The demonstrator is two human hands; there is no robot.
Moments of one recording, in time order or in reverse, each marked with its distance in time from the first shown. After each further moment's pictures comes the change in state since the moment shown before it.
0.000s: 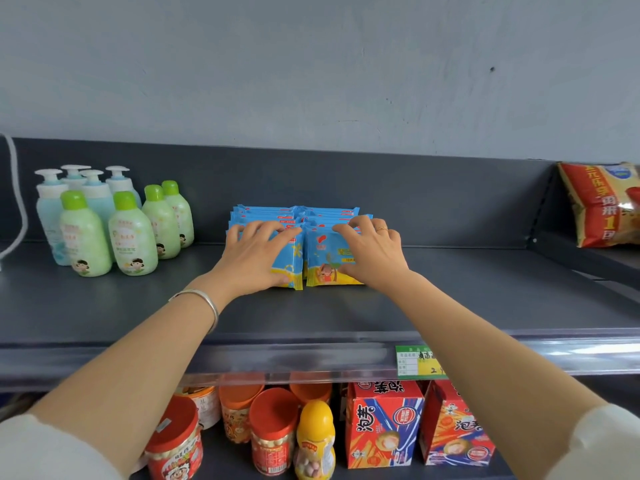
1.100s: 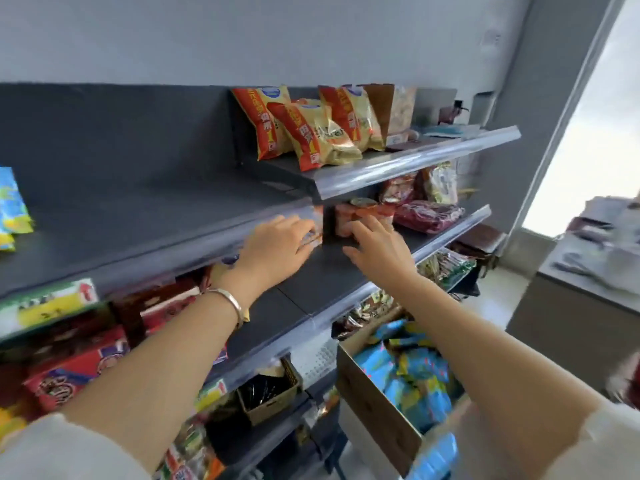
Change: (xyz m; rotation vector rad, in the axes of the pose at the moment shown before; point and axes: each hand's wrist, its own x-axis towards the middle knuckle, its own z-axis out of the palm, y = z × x) left_hand -0.015 0.495 -0.017 -0.524 0.138 0.626; right_hand -0.387 0.309 -0.078 -0.086 0.063 0.598
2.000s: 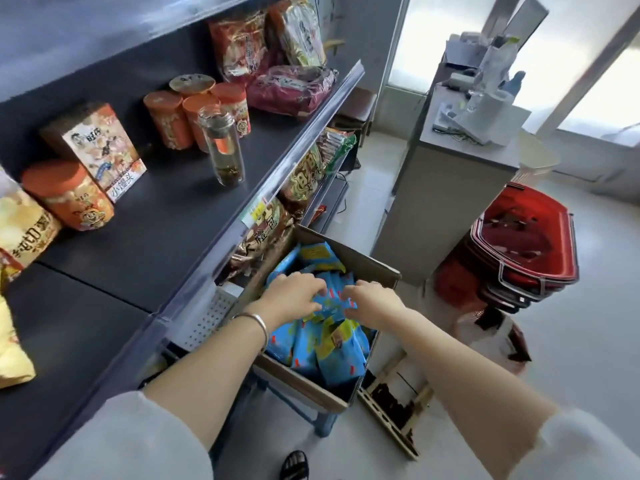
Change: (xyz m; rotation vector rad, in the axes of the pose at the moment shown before) left_hand 0.051 0.141 0.323 -0.304 -0.966 0.423; right_hand -0.142 0.215 0.162 -0.017 -0.914 0.641
